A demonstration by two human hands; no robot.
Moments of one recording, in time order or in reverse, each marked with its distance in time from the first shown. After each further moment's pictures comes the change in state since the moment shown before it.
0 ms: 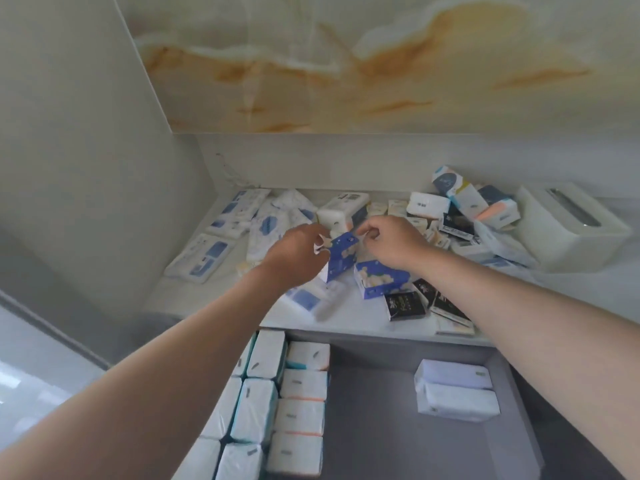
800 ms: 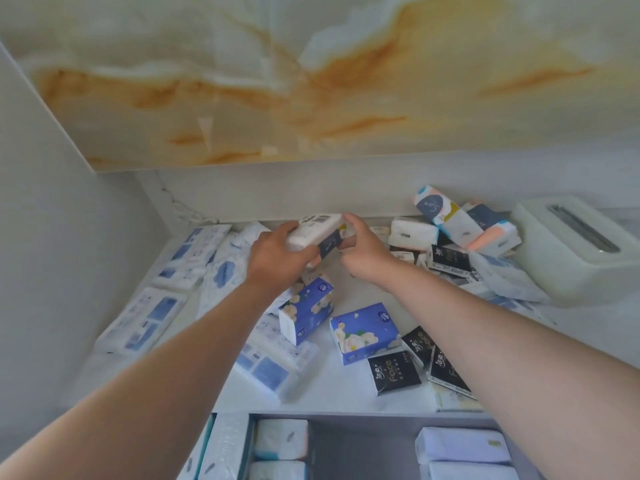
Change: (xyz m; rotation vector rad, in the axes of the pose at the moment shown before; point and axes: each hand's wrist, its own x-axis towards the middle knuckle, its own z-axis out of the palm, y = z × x) left_hand 0.124 -0.007 0.033 -0.277 0.172 -0.239; right_hand 0.091 0.028 0.005 0.500 0.020 0.235
